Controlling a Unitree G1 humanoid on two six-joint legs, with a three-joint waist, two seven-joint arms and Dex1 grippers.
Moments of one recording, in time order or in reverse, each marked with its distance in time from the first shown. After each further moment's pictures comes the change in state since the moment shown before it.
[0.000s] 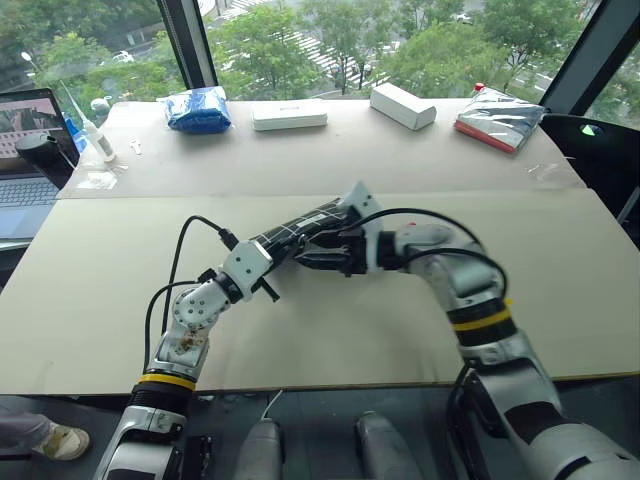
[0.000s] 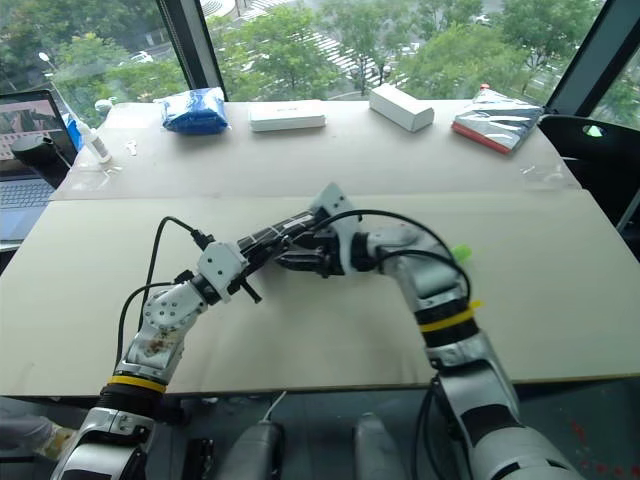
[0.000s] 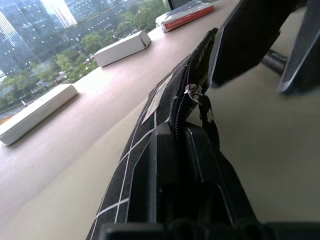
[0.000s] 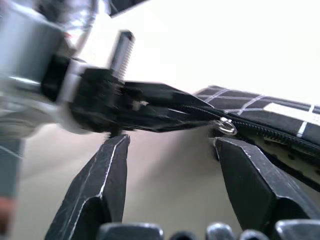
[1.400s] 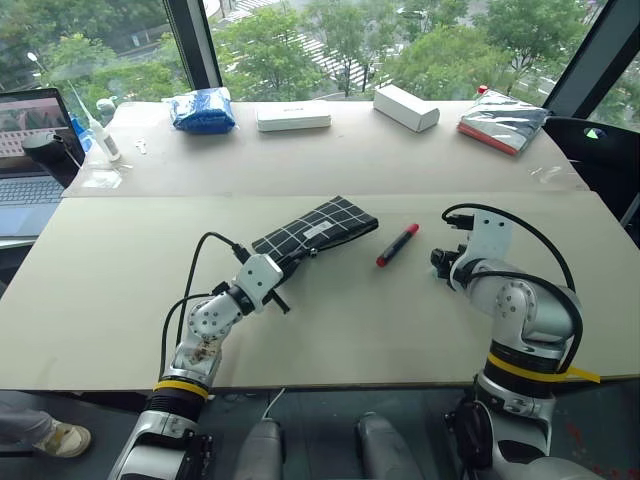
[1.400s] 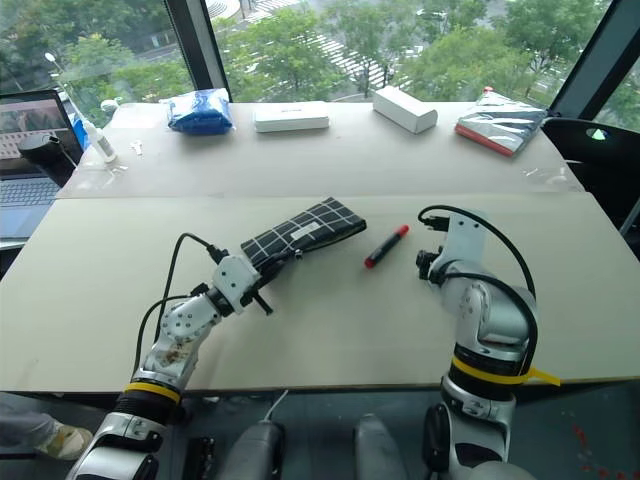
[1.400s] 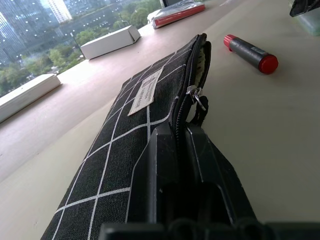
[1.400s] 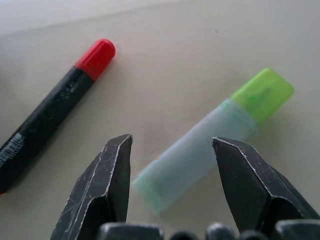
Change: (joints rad) left arm 0.027 -0.057 -0.021 0.080 0.008 -0.067 0.016; right arm 0.138 0.282 -0.460 -0.199 -0.310 0.485 -1.110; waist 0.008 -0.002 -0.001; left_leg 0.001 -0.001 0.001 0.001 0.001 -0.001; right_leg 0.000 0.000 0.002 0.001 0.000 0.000
